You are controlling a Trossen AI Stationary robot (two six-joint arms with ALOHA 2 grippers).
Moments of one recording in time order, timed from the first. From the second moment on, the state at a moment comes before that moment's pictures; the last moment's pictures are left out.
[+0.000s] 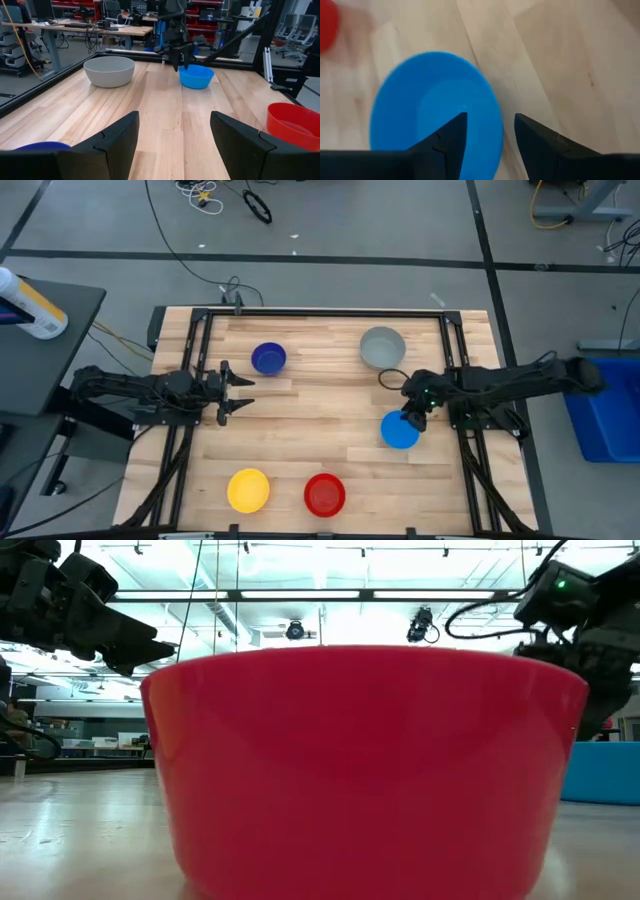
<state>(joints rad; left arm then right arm) -0.12 0.12 0.03 0.00 -0.22 -0.09 -0.07 0.89 0.33 -0.47 -0.21 0.42</state>
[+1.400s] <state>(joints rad) -0.12 0.12 0.03 0.00 -0.22 -0.09 -0.32 1.07 0.59 -0.18 0.34 0.07</state>
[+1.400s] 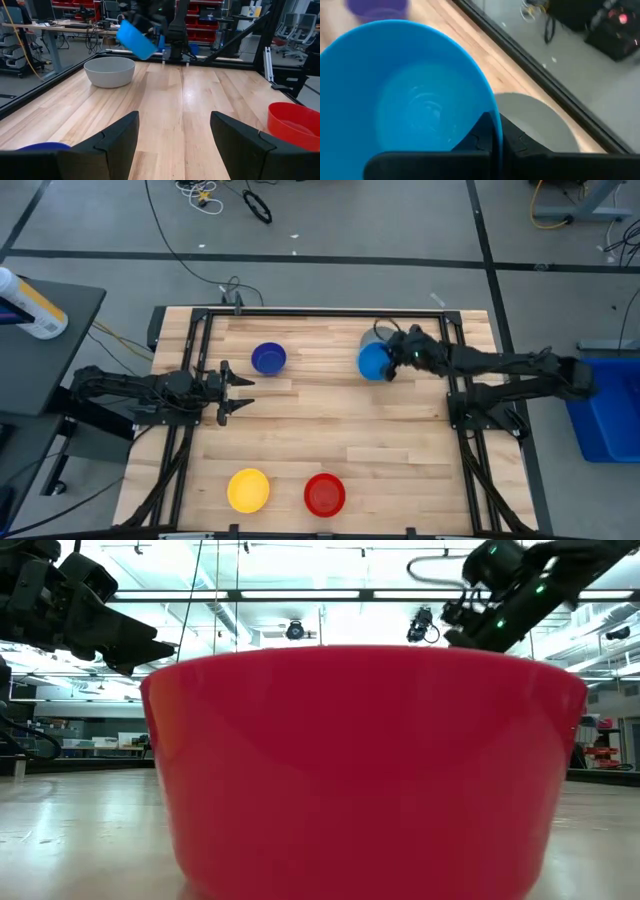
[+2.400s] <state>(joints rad) -0.12 0.12 0.03 0.00 -0.22 -0.07 -0.63 1.43 0.78 -0.44 0.13 0.05</state>
